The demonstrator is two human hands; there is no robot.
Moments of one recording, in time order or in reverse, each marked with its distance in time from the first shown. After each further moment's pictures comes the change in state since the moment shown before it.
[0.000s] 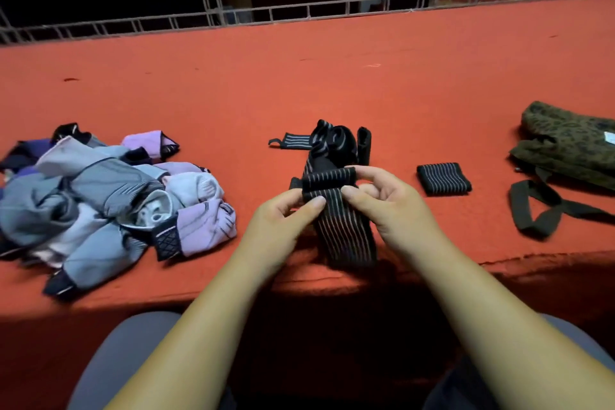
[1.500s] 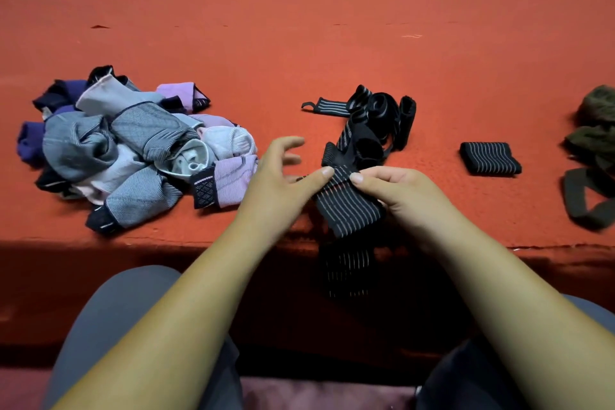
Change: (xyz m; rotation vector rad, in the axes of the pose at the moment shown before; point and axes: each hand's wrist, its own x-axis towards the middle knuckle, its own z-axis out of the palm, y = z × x) left_hand -0.025 0.000 -0.047 0.232 0.283 -0.047; right_hand -0.016 0.004 0.041 -0.116 -0.077 0.303
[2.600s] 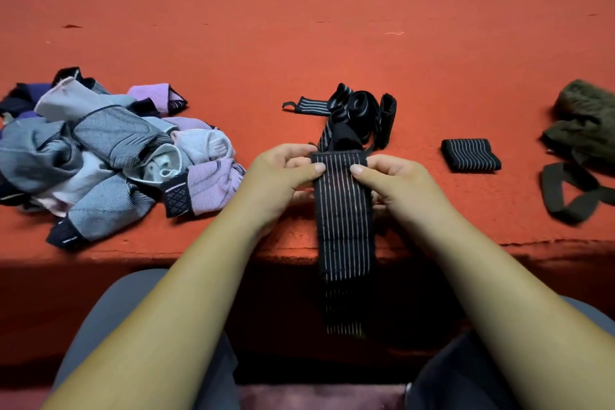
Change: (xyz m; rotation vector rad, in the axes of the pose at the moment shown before) left_hand 0.033 0.003 0.029 -0.413 -0.217 -0.183; right_hand 0.016 0.006 -0.026 -0.106 0.093 -0.074
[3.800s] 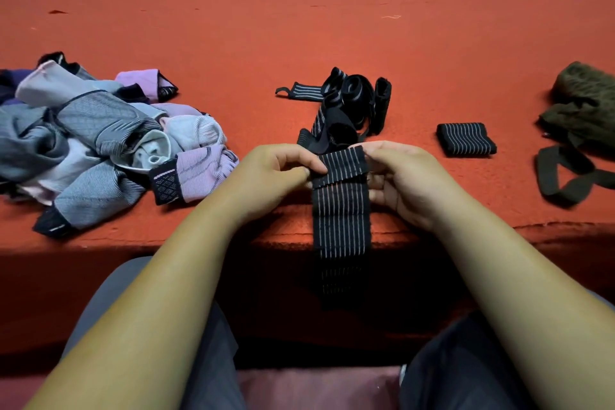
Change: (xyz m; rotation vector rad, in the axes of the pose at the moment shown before) left_hand -0.010 -0.001 -0.013 0.475 -0.166 0.135; right_hand 0.003 -0.002 -0.014 0.251 -0.054 0.110
